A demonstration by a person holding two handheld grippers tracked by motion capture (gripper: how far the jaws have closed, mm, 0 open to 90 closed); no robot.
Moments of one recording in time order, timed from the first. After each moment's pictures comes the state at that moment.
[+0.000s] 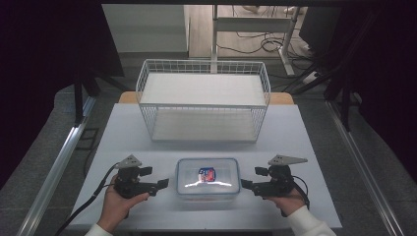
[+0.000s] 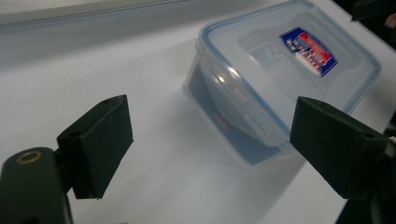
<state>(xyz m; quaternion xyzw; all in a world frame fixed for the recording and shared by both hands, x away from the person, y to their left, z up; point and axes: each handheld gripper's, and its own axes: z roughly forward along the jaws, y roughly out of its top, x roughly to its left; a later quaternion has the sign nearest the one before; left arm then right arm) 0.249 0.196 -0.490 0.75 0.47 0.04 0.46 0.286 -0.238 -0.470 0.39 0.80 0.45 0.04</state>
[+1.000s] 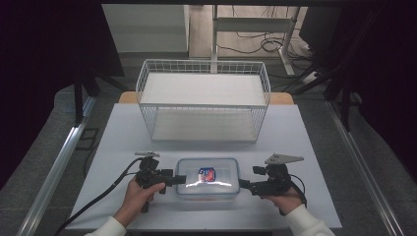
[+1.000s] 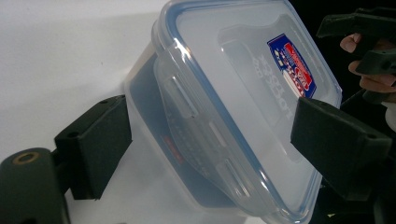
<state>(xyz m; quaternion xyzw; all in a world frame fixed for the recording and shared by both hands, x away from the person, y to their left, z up) 0.290 0.164 -0.521 0.72 0.49 -0.12 0.47 0.289 -0.232 -0.469 0.38 0.81 0.44 0.04</state>
